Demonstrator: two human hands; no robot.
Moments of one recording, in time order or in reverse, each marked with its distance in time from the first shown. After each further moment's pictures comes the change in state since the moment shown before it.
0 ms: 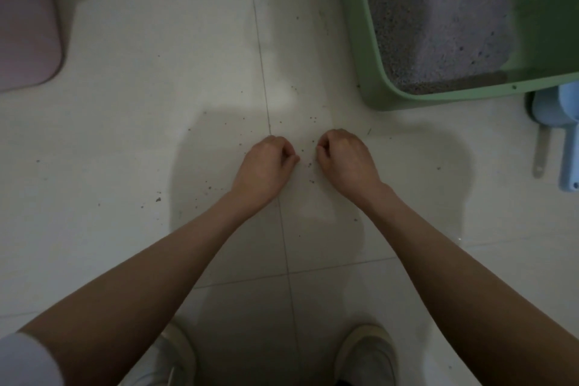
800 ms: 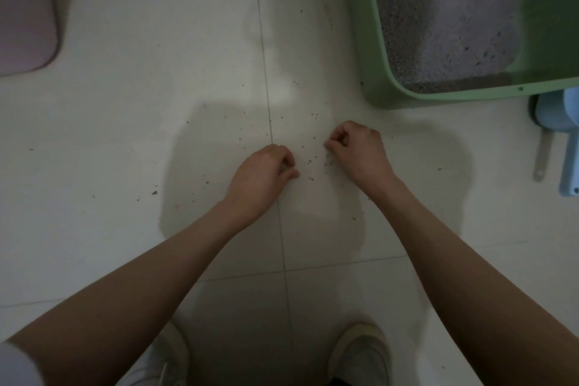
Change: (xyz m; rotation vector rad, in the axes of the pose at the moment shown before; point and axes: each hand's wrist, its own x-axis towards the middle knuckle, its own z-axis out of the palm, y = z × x) left_hand -0.014 -0.011 0.004 0.008 -0.060 0.073; right_hand 0.005 0.009 -0.014 0.208 -0.025 0.170
